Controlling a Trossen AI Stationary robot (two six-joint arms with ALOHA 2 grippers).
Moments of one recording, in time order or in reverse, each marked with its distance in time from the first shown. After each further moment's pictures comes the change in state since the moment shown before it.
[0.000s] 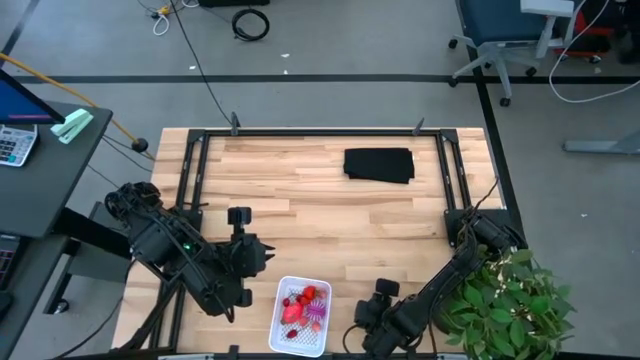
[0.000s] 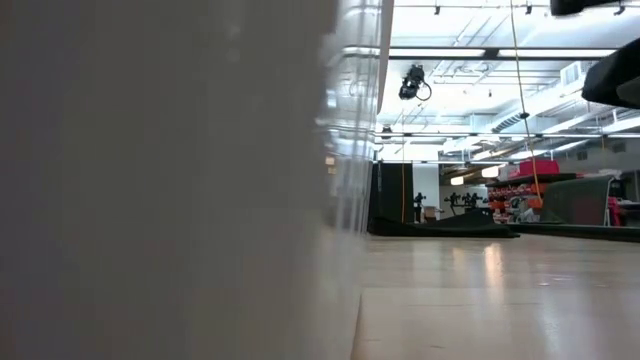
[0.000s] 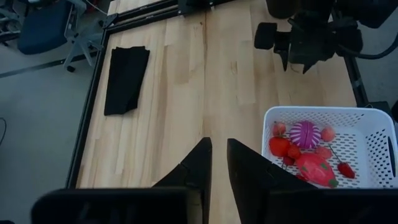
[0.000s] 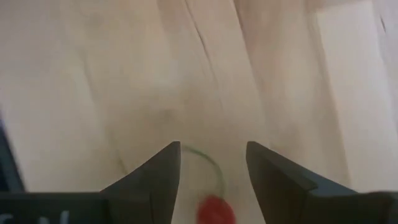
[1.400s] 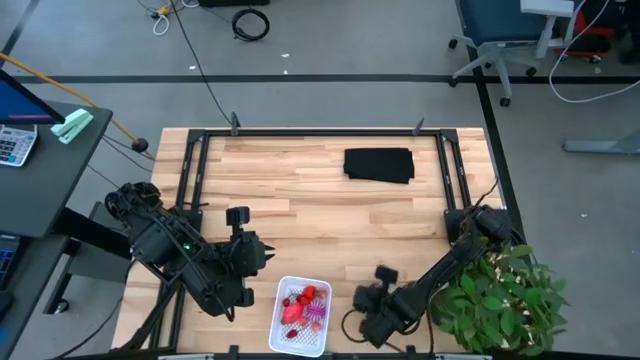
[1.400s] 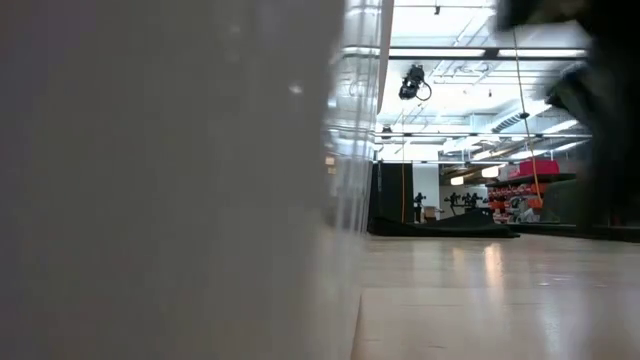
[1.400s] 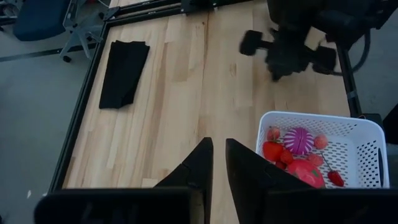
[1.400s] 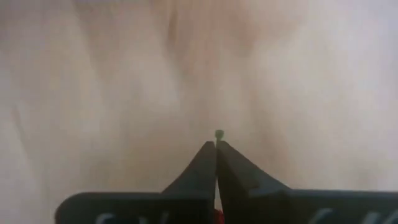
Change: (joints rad) left arm 0.000 0.000 0.000 0.000 0.000 -0.075; right arm -0.049 -0.065 -0.136 0.093 0.041 0.012
